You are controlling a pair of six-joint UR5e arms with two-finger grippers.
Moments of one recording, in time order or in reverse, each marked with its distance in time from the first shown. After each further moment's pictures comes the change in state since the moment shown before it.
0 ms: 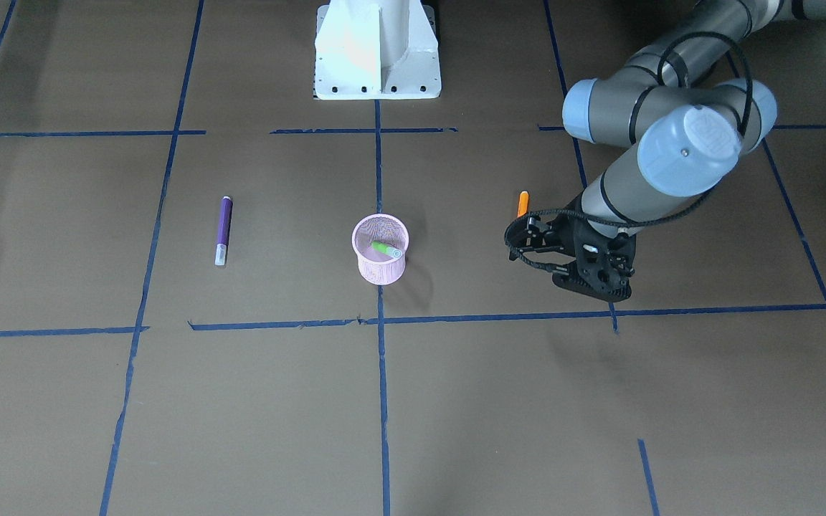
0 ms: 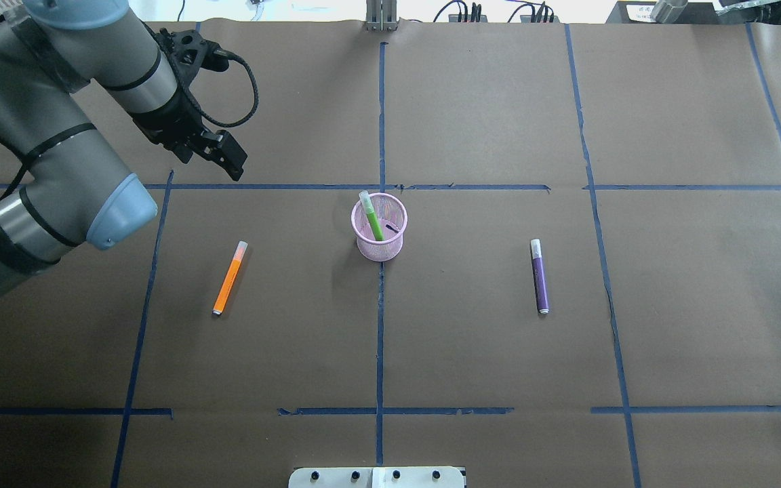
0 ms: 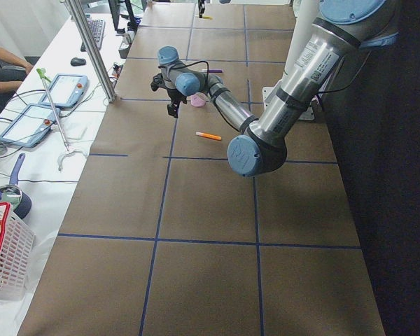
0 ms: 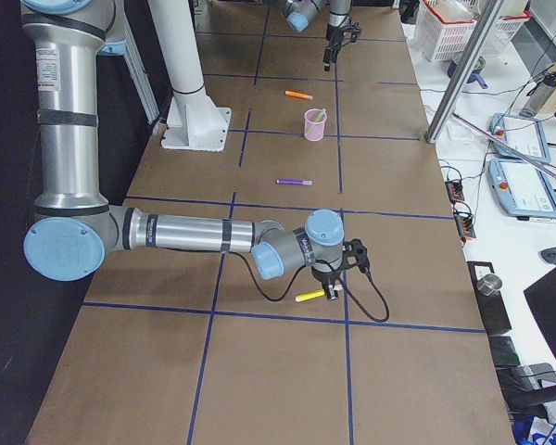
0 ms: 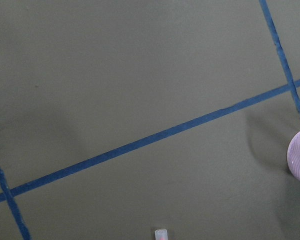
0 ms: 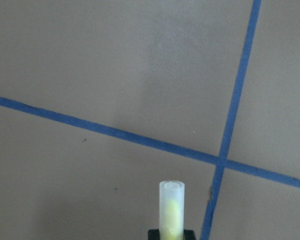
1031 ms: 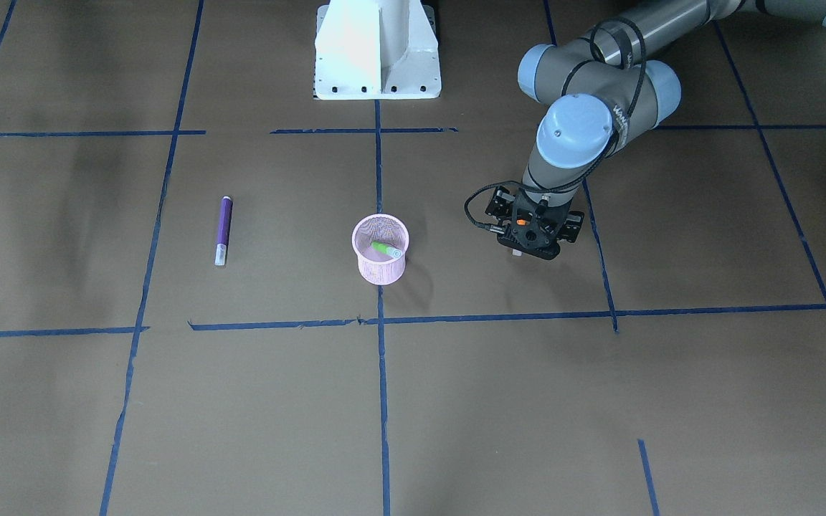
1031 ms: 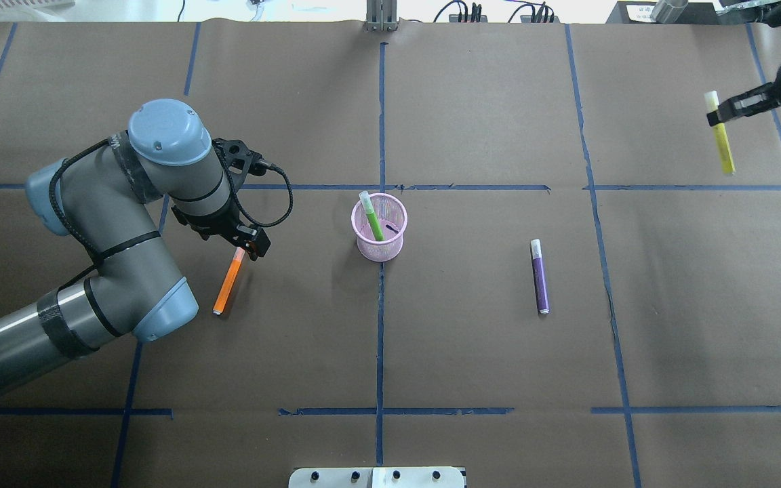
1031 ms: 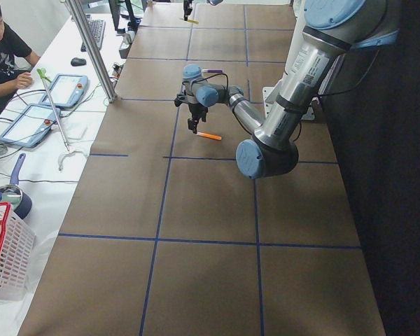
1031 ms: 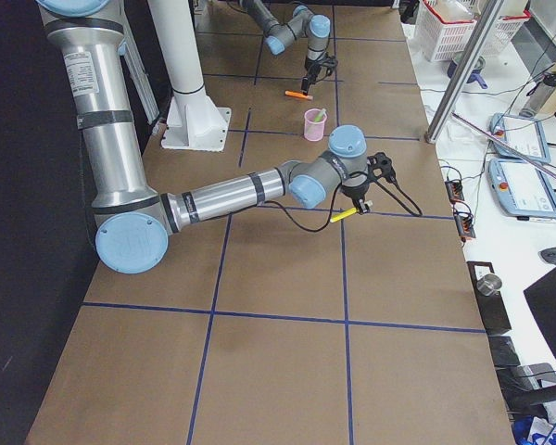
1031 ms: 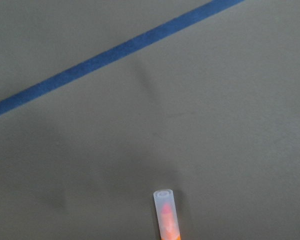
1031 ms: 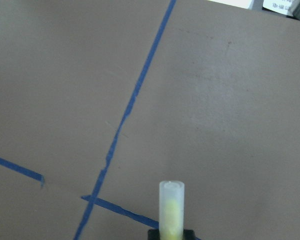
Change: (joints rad) left arm 0.202 0.043 0.103 -0.077 0.154 -0.138; right arm -0.137 0.228 0.136 -0.026 -0.006 0.258
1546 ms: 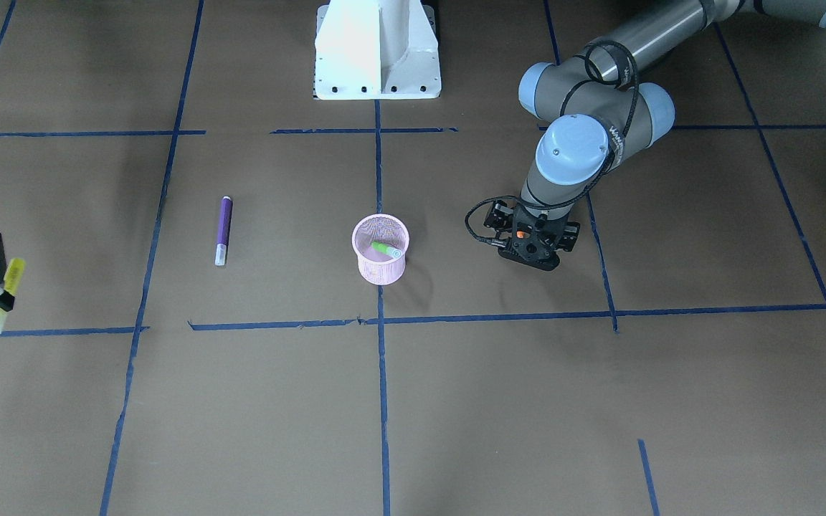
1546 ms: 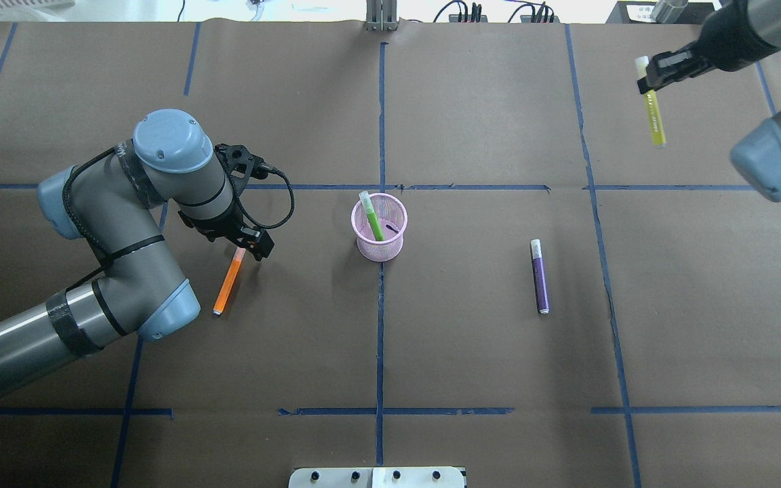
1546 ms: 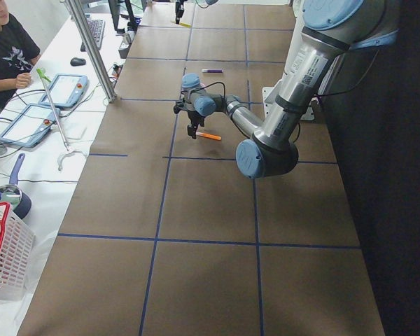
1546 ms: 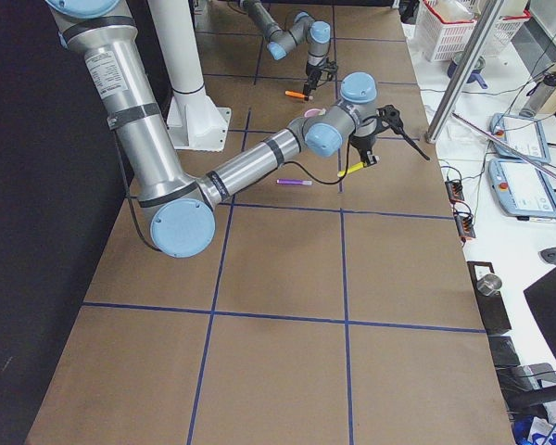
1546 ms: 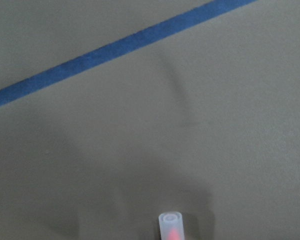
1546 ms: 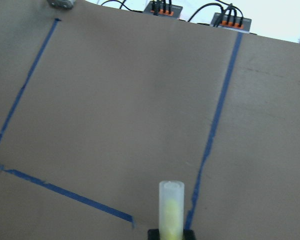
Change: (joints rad) left arm 0.005 0.001 0.048 -0.080 -0.004 -0.013; right arm -0.102 0.201 0.085 -0.201 -0.042 0.137
